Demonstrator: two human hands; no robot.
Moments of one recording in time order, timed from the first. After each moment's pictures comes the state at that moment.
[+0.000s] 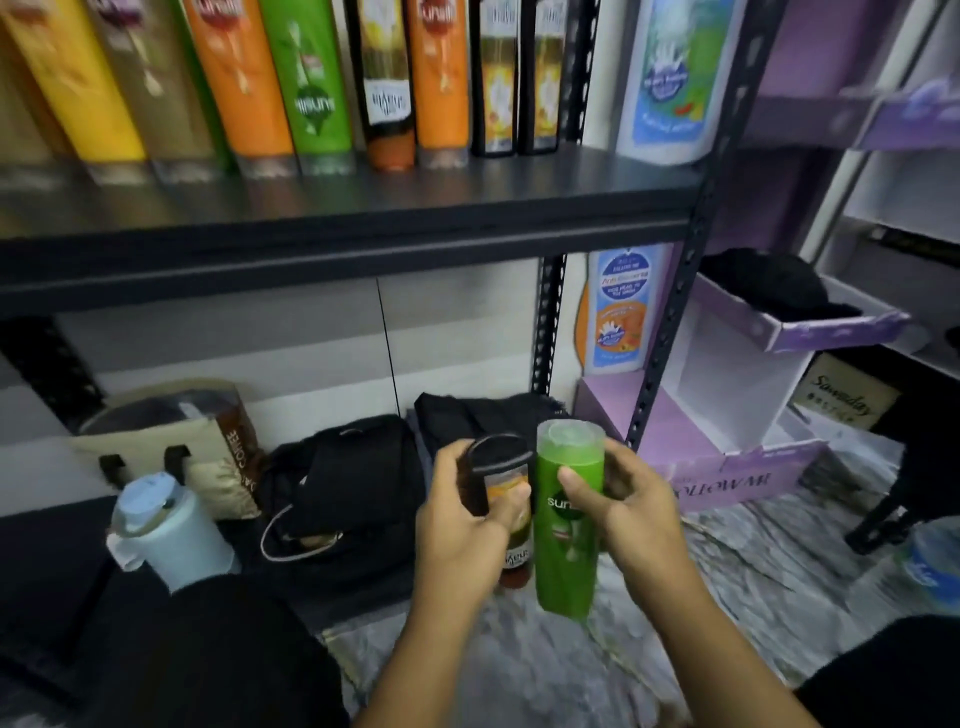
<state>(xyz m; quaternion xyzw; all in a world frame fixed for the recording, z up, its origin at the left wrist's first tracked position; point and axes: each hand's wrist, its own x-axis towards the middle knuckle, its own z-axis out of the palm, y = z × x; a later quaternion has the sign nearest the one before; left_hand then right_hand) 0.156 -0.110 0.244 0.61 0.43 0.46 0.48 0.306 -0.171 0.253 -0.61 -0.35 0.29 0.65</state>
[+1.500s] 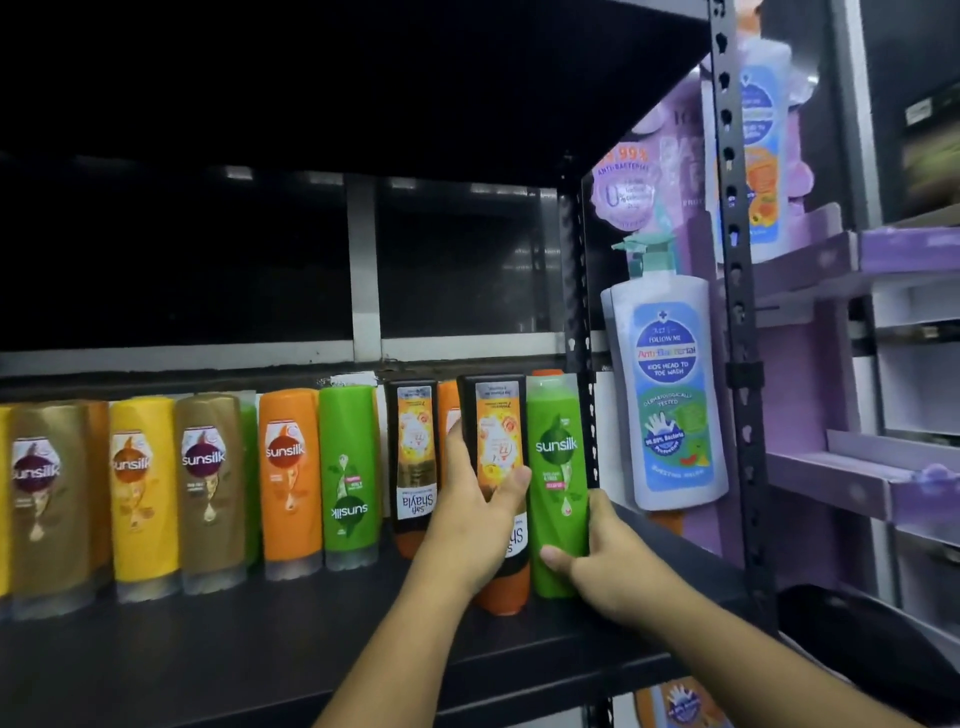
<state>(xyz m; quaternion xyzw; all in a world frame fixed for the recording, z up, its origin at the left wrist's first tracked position) 0.235 0.089 0.551 0.73 0.27 0.52 0.35 0.395 0.037 0.511 -0.64 -0.56 0.15 0.51</state>
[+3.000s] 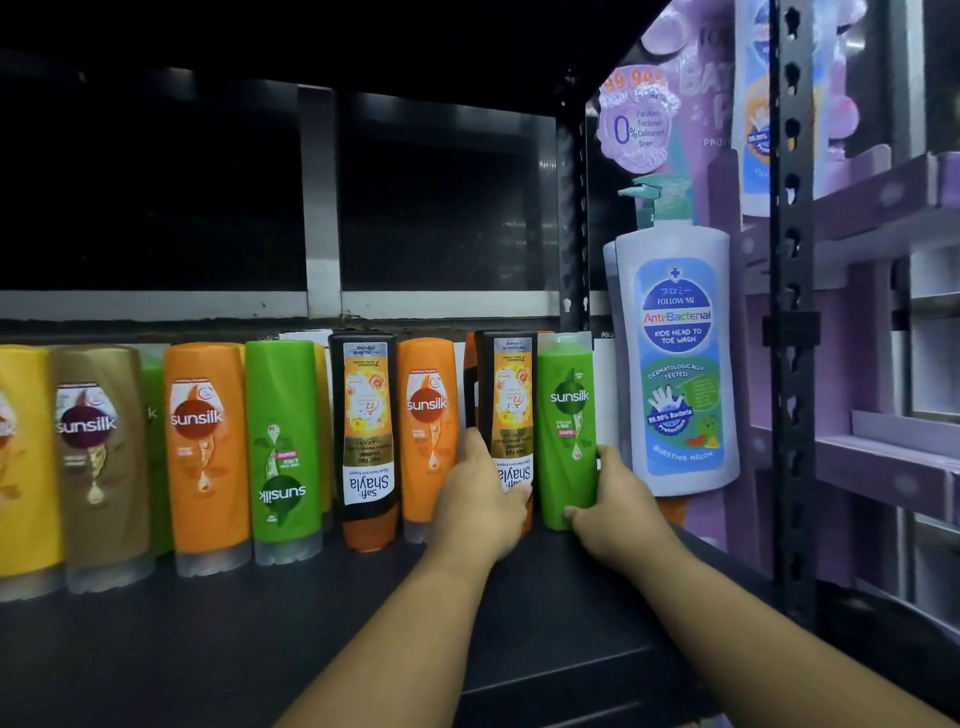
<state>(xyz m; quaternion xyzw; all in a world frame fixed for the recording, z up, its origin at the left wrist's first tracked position) 0.321 0.169 0.530 0.77 0.43 0.43 0.18 0.465 0.114 0.512 -0.72 -0.50 0.01 0.47</state>
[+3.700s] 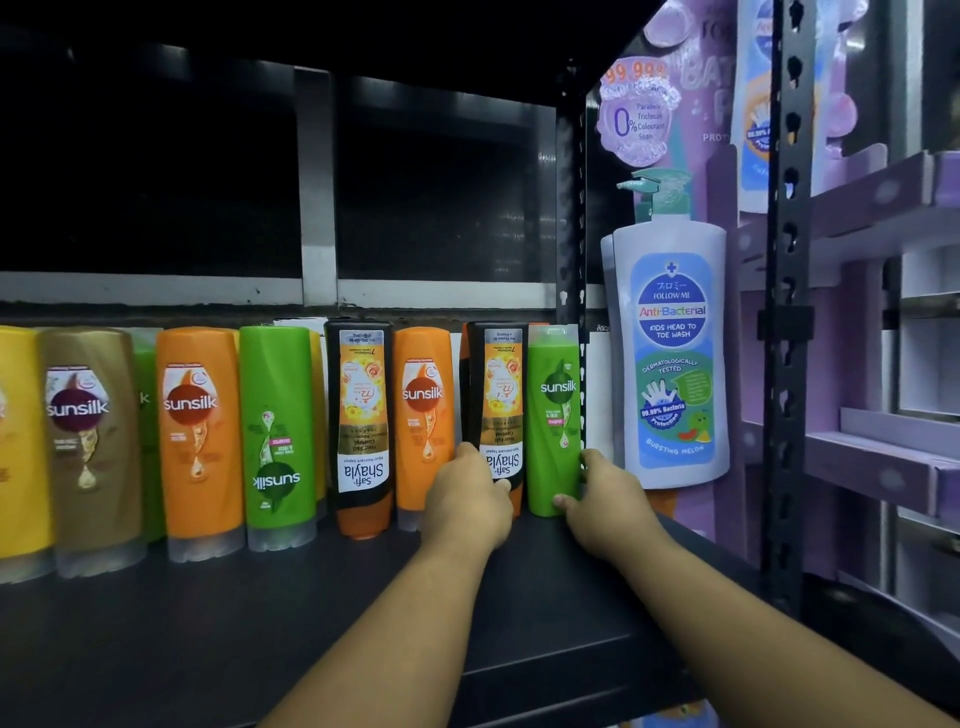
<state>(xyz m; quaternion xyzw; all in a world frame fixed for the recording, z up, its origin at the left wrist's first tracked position) 0.322 0.166 0.529 0.76 0.51 0.38 0.15 0.470 0.127 0.507 -0.77 -0.49 -0.03 0.40</state>
